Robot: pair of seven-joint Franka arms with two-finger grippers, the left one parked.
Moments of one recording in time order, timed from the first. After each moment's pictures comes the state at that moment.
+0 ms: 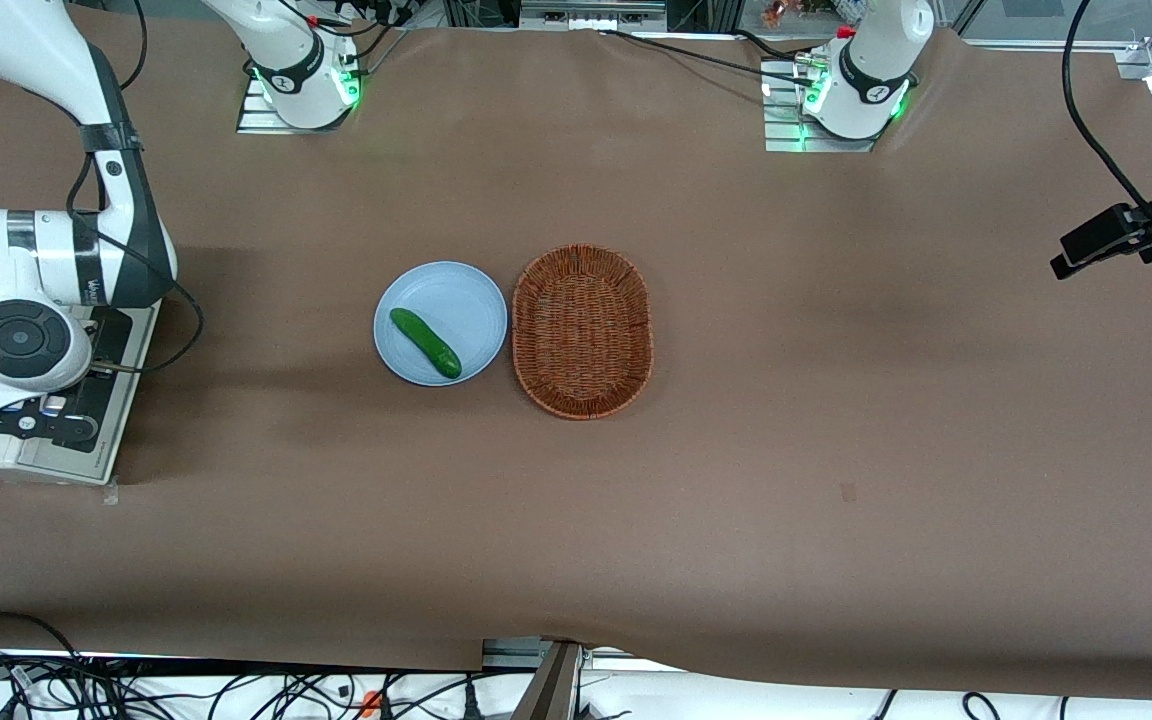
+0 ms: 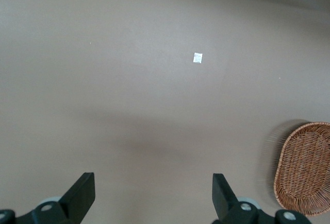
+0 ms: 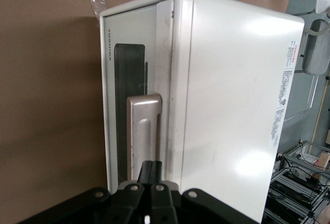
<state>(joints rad) 0.03 0.44 -0.07 -1.67 -0.64 1.87 0.30</state>
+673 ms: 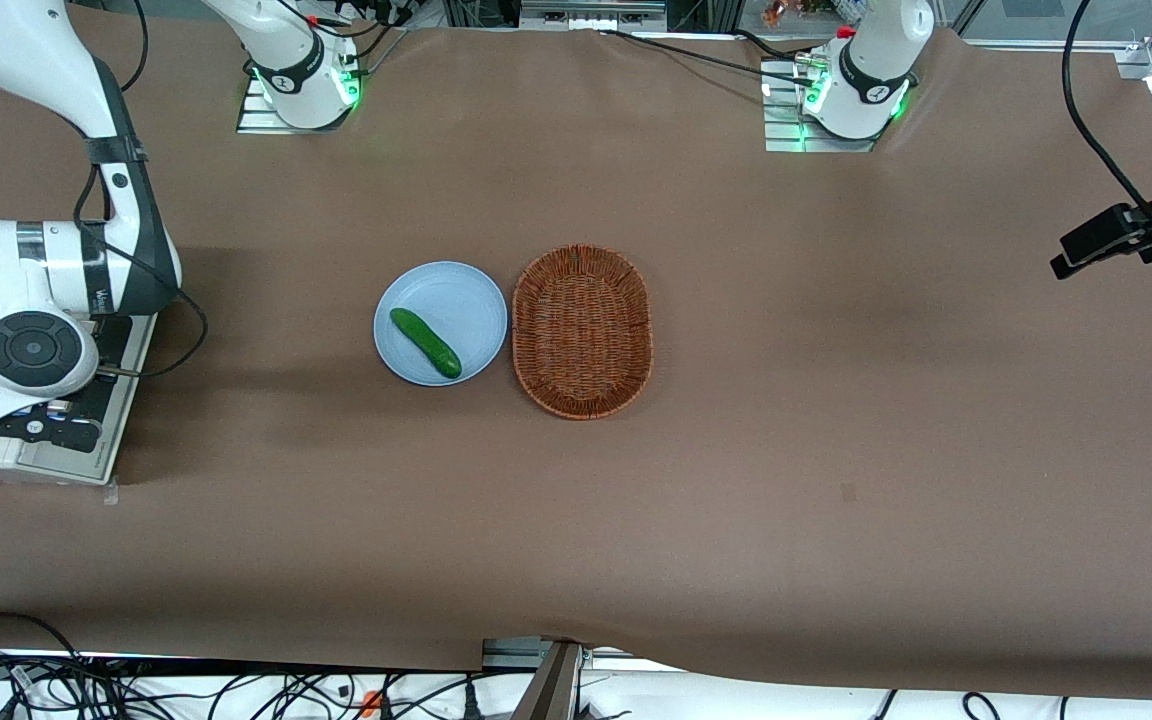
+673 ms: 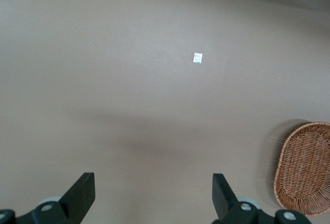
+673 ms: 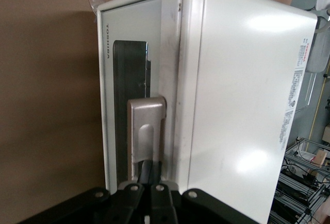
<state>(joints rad) 0.02 0.46 -0.08 -1.67 -0.65 1.88 0.31</state>
